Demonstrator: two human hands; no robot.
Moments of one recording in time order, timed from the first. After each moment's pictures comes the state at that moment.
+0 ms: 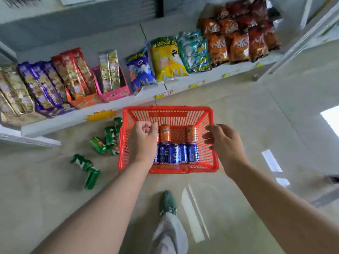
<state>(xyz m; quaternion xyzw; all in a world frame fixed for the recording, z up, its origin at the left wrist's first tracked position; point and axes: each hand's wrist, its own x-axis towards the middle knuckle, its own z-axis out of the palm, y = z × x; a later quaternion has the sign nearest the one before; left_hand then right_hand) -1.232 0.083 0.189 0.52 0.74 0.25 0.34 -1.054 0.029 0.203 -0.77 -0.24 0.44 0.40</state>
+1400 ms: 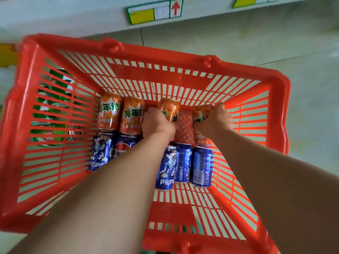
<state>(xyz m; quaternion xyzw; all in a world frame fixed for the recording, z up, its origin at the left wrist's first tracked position) -1.132 0.203 -0.227 0.44 0.80 -0.04 0.40 -0.998 0.194 -0.208 -0.86 -0.34 0.38 -0.04</state>
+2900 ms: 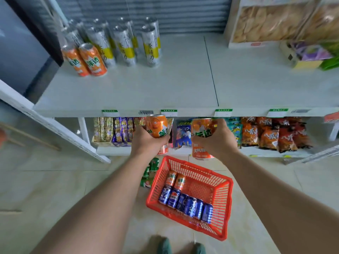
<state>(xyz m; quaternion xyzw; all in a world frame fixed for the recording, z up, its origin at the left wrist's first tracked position) -1.297 0.181 0.446 0.39 0.79 0.30 0.37 -1.107 0.204 0.451 -0.74 -0.55 0.35 0.18</state>
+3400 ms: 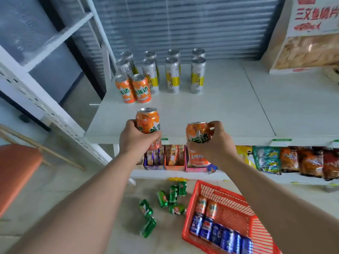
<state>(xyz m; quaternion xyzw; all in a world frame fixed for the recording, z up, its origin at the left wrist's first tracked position) -1.497 0.233 0.506 0.41 0.80 0.34 0.26 -1.292 0.243 0.500 -0.67 -0.60 0.36 0.24</state>
